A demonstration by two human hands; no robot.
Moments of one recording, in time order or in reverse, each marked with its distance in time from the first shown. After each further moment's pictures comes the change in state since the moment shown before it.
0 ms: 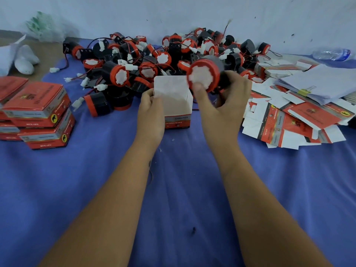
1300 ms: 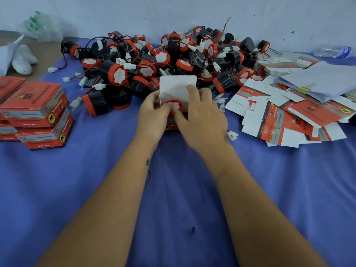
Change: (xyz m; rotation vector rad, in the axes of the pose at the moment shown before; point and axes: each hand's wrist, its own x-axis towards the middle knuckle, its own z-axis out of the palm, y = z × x) left_hand -0.003 -0.003 0.000 0.062 -0.083 0.032; right_hand -0.010 0.003 0.009 -0.913 -0.541 -0.120
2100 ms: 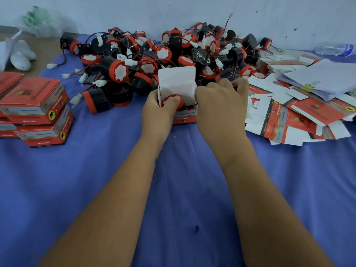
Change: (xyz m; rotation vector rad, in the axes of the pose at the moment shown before) left_hand 0.001 -0.004 0.007 0.057 0.084 0.053; right_hand 0.003 0.001 -0.038 -0.287 0.064 -0.119
